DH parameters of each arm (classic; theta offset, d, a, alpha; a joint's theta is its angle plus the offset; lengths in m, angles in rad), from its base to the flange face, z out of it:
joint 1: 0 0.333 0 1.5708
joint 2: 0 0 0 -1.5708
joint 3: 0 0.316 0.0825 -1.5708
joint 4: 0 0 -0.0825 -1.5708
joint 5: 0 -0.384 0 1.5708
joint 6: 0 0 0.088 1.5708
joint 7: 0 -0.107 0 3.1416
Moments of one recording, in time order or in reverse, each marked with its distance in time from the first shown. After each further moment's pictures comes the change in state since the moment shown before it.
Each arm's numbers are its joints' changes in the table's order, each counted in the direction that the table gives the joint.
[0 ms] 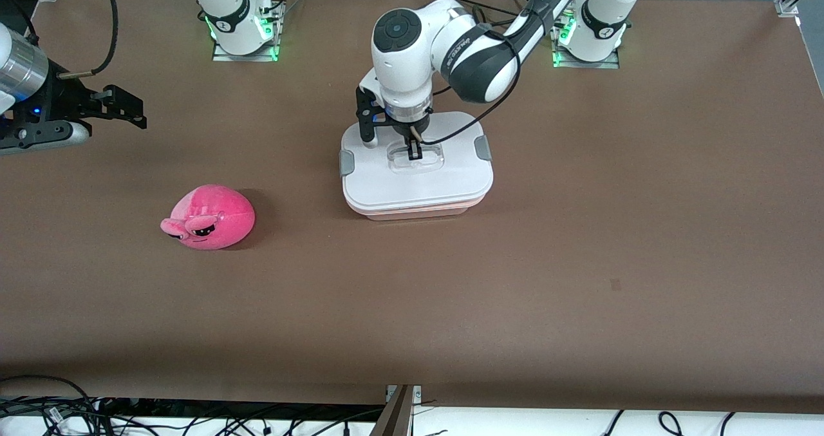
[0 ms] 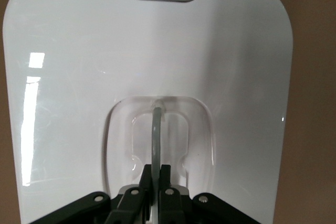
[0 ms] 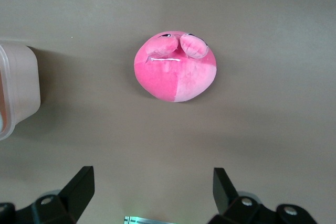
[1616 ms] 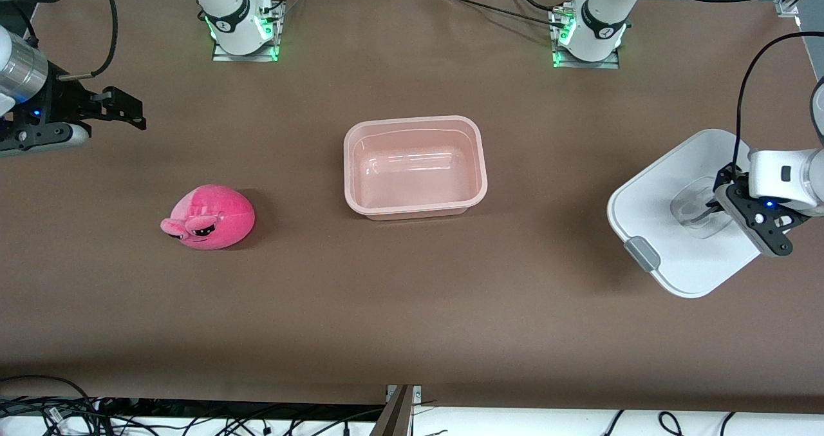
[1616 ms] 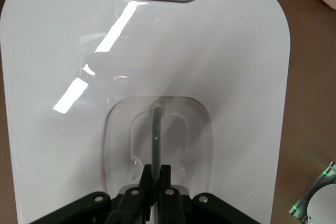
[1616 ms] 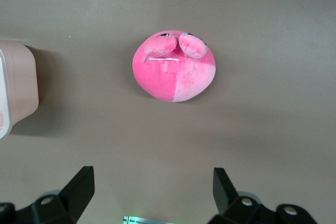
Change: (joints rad) left arm 0.889 0.125 0.023 -0.079 0.084 0.338 -0.498; right arm -0.001 -0.013 -0.003 0.003 0.001 -0.007 0.003
